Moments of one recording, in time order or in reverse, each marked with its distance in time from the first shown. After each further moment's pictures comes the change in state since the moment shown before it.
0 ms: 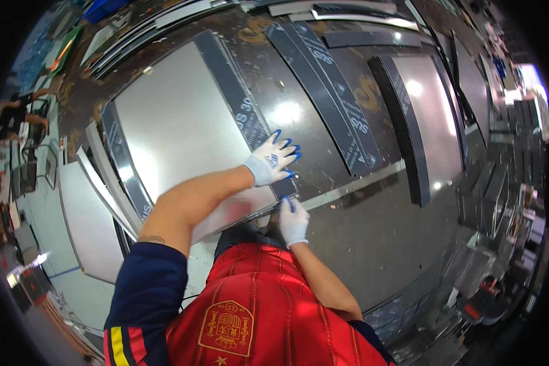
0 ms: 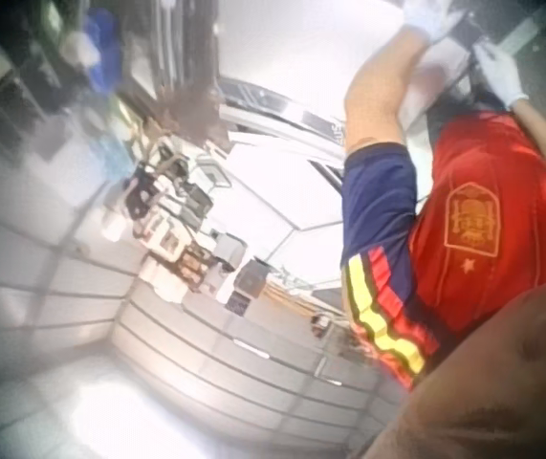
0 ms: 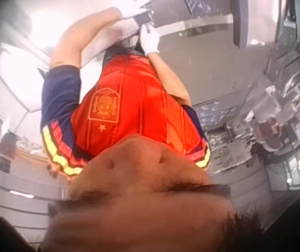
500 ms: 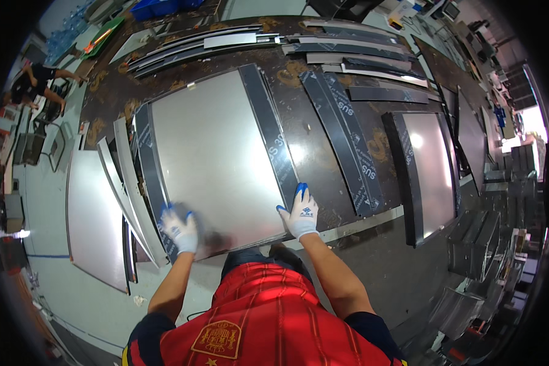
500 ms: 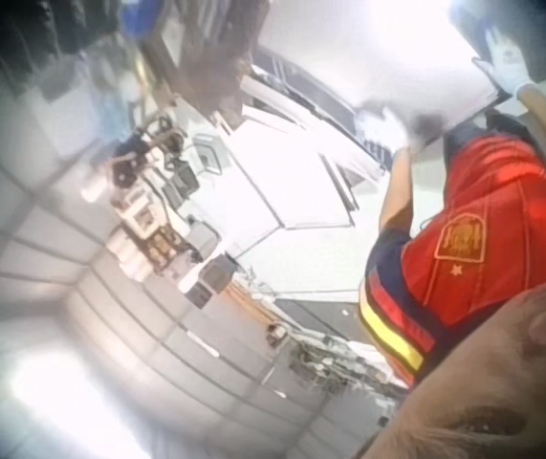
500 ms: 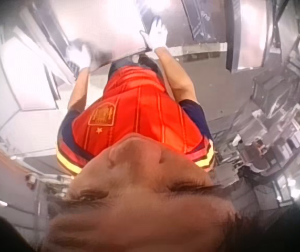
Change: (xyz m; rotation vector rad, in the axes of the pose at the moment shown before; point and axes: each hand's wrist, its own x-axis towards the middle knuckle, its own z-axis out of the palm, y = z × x) left_hand -0.350 0.029 0.078 0.074 0.520 -1.589; right_hand 0.085 -0.062 0.028 -0.869 -0.234 -0.485
